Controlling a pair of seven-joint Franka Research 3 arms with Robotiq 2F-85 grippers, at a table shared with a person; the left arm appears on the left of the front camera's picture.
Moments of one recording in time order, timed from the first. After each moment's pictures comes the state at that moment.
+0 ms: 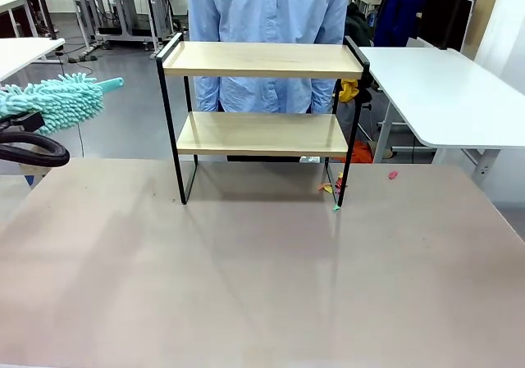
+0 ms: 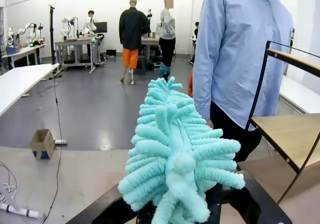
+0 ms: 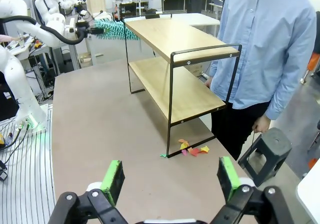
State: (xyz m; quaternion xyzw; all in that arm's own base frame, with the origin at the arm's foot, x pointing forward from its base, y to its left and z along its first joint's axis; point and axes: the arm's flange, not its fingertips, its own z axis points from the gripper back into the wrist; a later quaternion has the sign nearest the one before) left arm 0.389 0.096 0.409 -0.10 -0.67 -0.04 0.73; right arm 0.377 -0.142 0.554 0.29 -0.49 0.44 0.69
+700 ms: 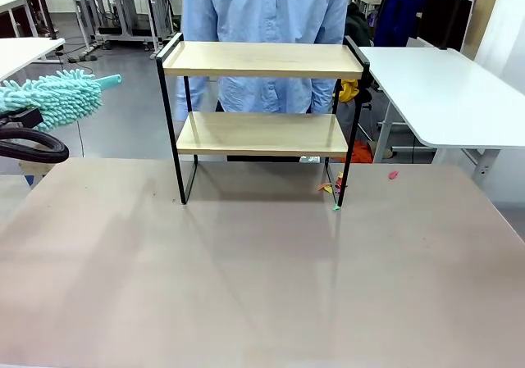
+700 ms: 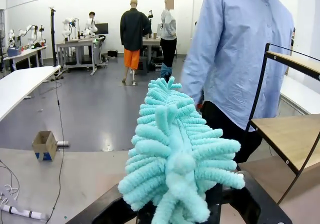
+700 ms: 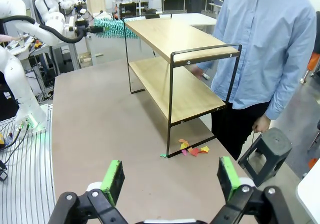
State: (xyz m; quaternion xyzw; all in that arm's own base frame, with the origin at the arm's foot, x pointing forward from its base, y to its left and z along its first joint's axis) left arm 0.387 0.095 0.416 -0.09 -0.67 -0.04 0.73; right arm 0.377 -0.142 0.554 0.29 -0.49 0.44 0.69
